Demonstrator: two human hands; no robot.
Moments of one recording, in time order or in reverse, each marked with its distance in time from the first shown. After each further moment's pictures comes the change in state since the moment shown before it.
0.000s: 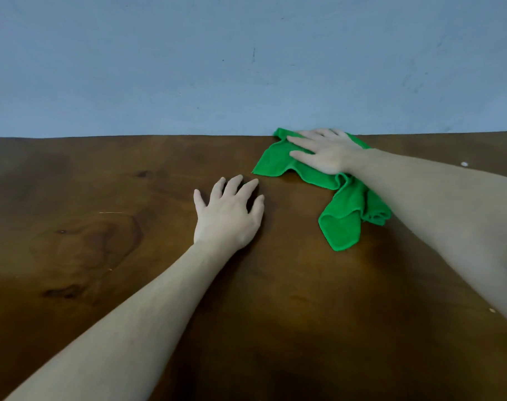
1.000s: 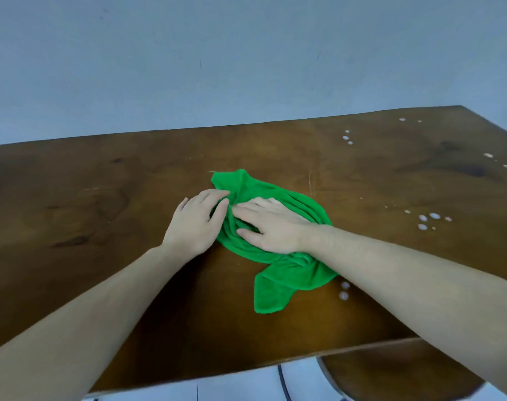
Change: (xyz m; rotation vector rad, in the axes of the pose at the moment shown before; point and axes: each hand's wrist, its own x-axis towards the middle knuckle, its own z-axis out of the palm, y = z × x) left_hand -0.142 -0.015 -0.015 -0.325 0.033 0.347; right_hand -0.276 -0.162 0.042 0.185 0.090 -0.236
